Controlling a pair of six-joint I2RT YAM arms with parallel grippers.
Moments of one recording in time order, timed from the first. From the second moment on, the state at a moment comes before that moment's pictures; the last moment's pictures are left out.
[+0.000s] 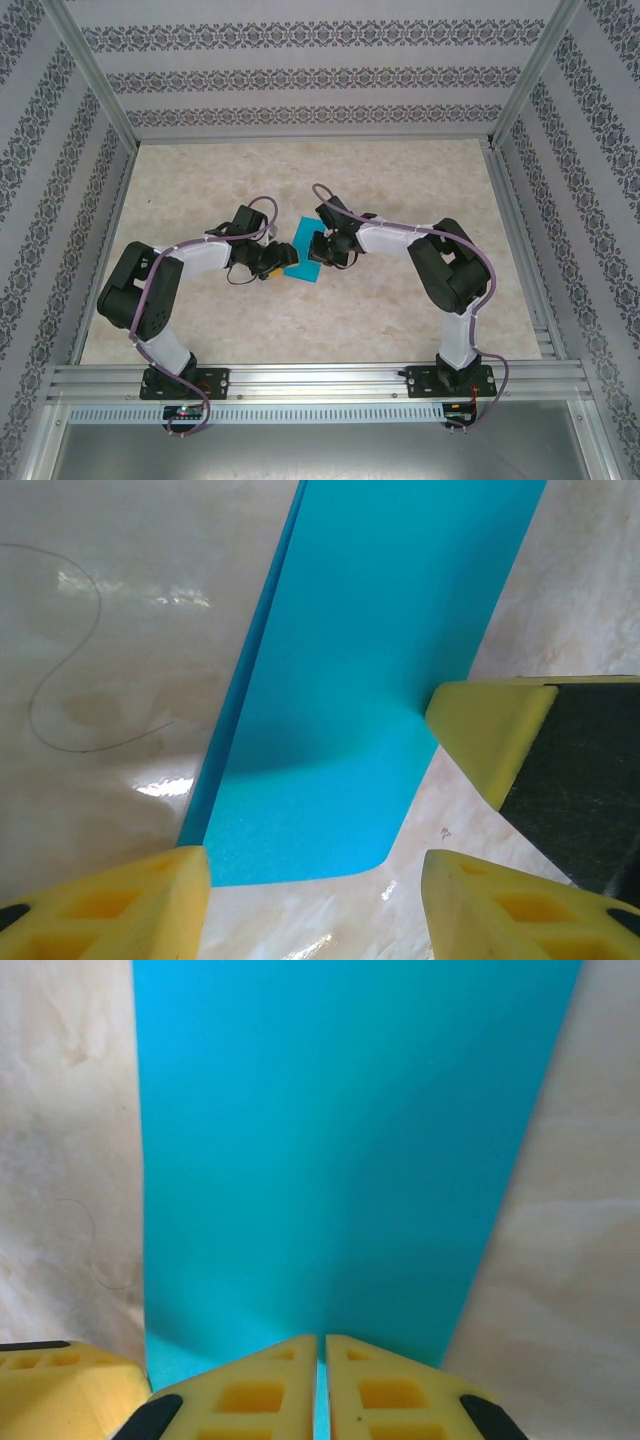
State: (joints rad) left arm -0.42 1.68 0.85 -0.25 0.56 -0.78; right arm 0.66 1.95 1.19 -0.35 -0.29 0.86
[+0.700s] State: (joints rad) left arm -0.42 1.69 0.91 -0.32 0.51 -0.72; right arm 0.66 1.92 1.11 -0.23 -0.32 0.89
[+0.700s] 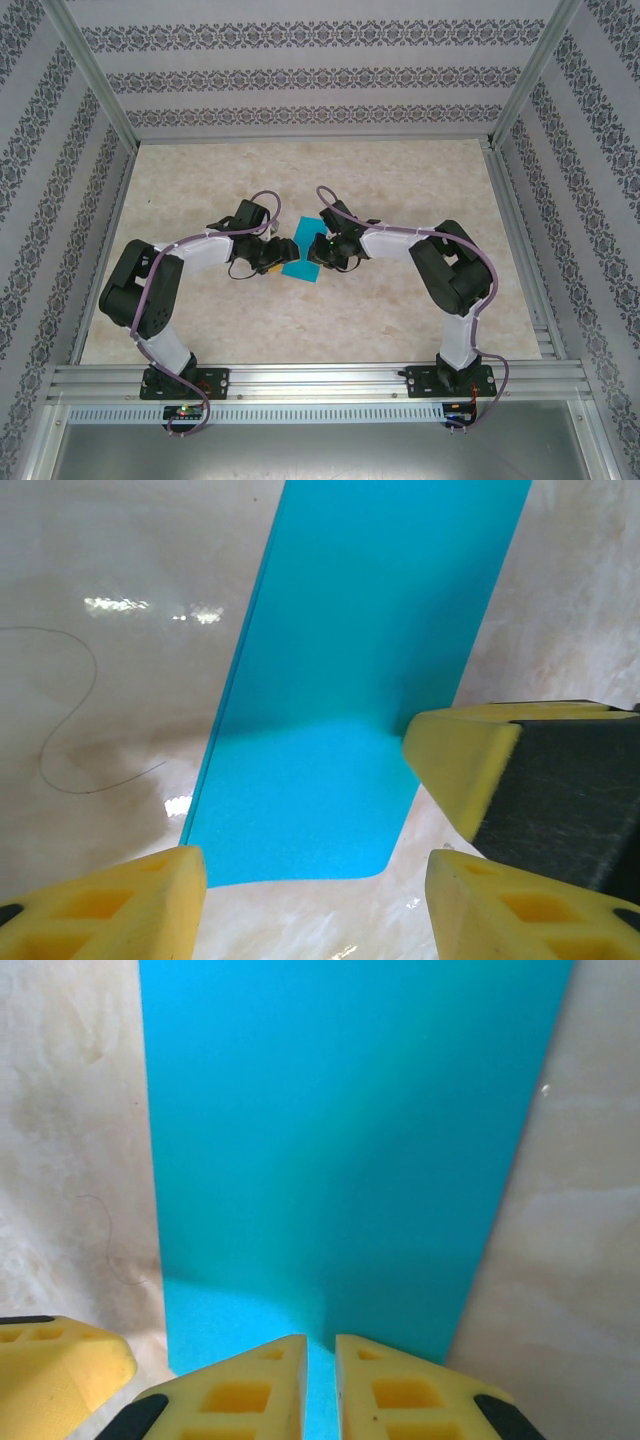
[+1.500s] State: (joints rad) left arm -0.44 1.73 0.92 -0.34 0.52 -0.71; right arm 0.63 1.90 1.05 -0.18 -0.33 0.93
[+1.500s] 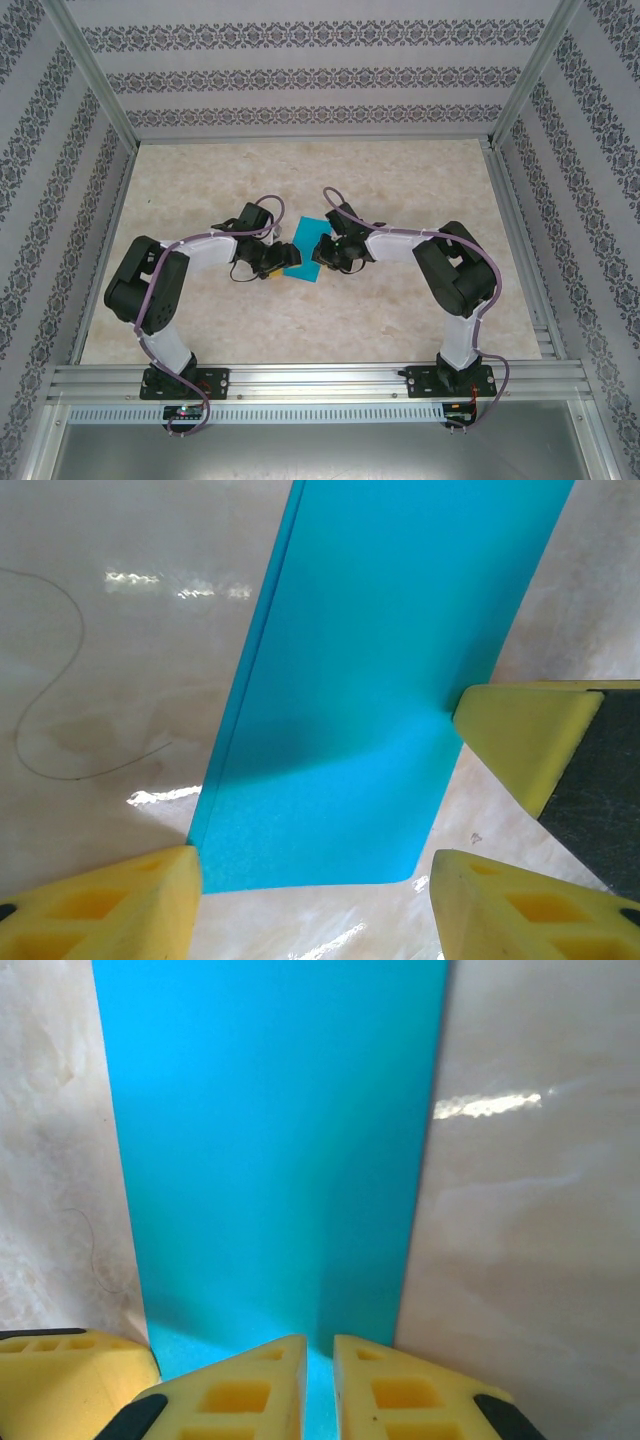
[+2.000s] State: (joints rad) left arm -0.45 1.74 0.94 -0.38 0.48 -0.68; right arm 0.60 1.90 1.00 -0.06 -0.40 0.97
